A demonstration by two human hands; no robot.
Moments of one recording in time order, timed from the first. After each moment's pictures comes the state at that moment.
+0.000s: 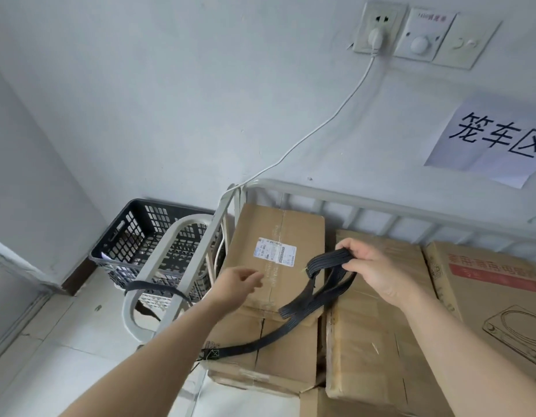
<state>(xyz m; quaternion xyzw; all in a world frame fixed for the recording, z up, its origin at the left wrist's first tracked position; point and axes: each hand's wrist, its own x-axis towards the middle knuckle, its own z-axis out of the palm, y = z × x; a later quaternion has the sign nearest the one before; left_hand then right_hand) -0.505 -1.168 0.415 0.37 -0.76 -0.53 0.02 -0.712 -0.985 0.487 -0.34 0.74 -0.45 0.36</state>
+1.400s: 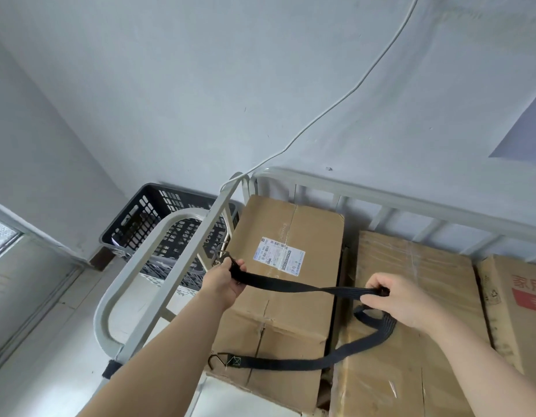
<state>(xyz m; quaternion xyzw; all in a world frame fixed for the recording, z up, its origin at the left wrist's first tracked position) -0.597 -1.220 0.327 0.56 -0.15 -0.77 0.25 -0.833 -0.981 0.387 -0.39 0.84 -0.17 0.35</state>
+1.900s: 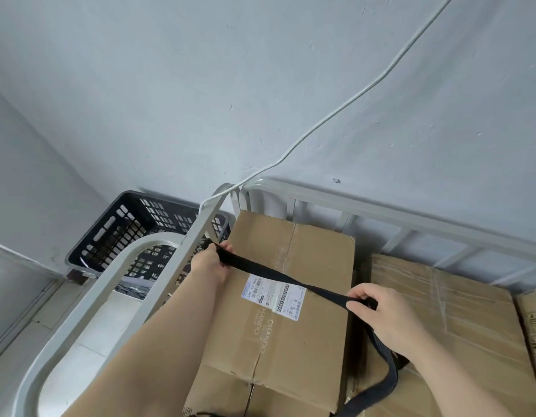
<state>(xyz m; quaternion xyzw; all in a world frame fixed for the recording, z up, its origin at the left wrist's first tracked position) -0.689 -1.348 0.264 0.60 -0.12 -0.72 0.33 -0.868 -1.065 0.320 -0.39 0.83 -0.27 0.30</state>
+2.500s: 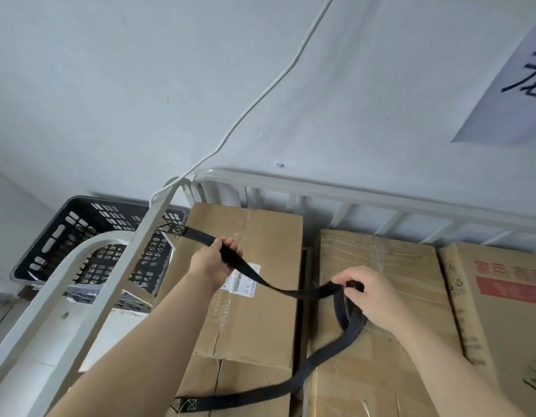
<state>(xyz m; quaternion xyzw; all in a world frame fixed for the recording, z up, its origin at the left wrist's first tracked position) -0.737 -1.249 0.307 0.52 -0.16 -0.81 0.22 -0.895 -0.988 0.333 -0.36 0.85 -0.24 0.30</state>
